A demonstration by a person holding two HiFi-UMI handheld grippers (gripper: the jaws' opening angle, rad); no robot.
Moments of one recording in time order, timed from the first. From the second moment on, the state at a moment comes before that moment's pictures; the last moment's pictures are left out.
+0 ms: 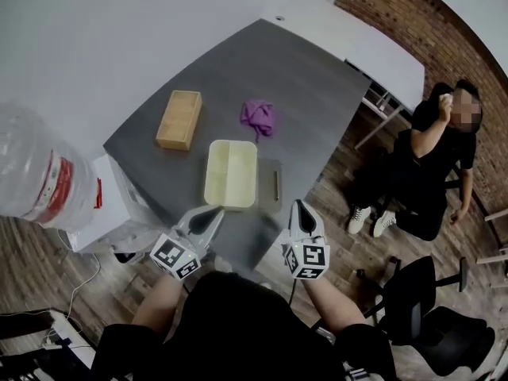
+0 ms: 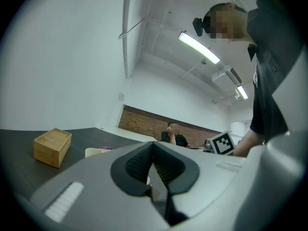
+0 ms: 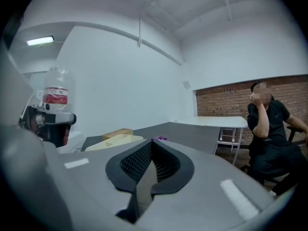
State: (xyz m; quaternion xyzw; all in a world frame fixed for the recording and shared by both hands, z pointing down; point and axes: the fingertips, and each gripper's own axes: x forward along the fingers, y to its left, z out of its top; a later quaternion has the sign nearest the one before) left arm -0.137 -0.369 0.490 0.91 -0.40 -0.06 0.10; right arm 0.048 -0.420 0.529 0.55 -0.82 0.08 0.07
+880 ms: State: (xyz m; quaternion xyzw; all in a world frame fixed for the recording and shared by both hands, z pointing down) left arm -0.078 -0.241 0.469 0.85 -0.52 -0.08 0.07; right arm 0.077 -0.291 0.494 0.39 -0.92 0.07 0.04
